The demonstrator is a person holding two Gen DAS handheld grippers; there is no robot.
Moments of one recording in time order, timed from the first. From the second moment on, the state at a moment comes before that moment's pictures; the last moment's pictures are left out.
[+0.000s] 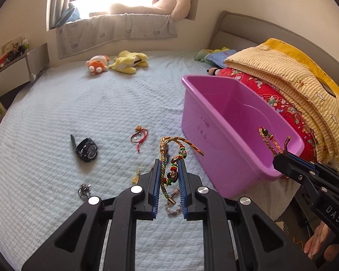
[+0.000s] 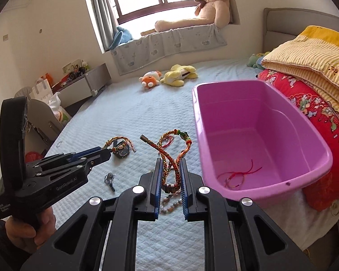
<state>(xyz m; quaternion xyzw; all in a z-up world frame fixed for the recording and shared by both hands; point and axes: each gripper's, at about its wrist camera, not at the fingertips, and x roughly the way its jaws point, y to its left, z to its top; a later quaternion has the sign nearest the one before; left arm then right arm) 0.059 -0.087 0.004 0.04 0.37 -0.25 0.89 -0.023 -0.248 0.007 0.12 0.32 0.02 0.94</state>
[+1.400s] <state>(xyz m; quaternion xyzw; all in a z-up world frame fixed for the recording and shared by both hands) 0.126 -0.289 -0.029 0.11 0.45 -0.28 0.84 0.048 -0.419 -0.033 0.20 0.41 -0.07 0.89</state>
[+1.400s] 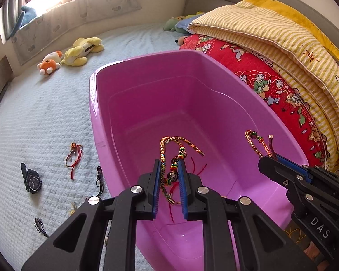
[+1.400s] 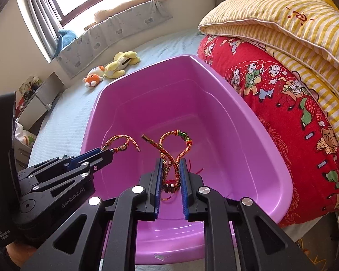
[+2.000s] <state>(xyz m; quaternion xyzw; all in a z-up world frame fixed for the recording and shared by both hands) 0.128 -0.277 -0.018 0.08 0.44 -0.27 0.85 0.045 -0.423 -0.034 0.20 0.41 -0.09 0.89</state>
